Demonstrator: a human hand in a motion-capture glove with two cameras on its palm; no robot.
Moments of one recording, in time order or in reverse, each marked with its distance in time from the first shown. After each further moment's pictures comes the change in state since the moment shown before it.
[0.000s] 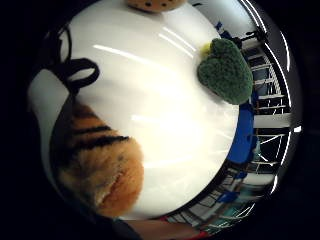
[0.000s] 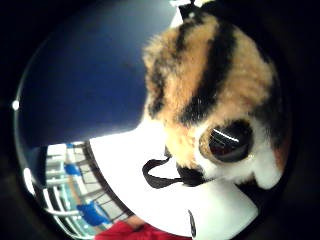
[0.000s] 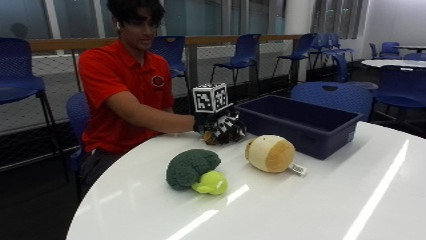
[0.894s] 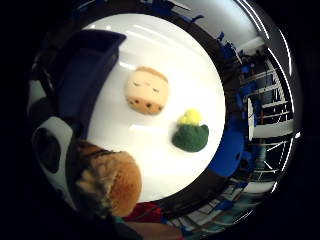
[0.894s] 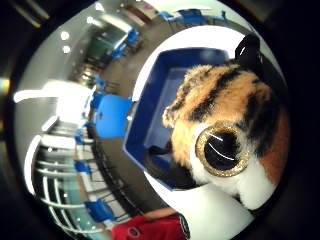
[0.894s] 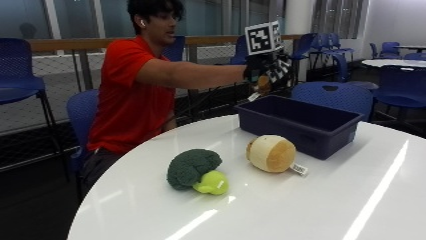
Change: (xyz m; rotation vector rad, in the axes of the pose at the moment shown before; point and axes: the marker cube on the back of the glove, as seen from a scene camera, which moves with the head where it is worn) arm -0.082 -0.161 -0.174 0.076 -0.063 -0.152
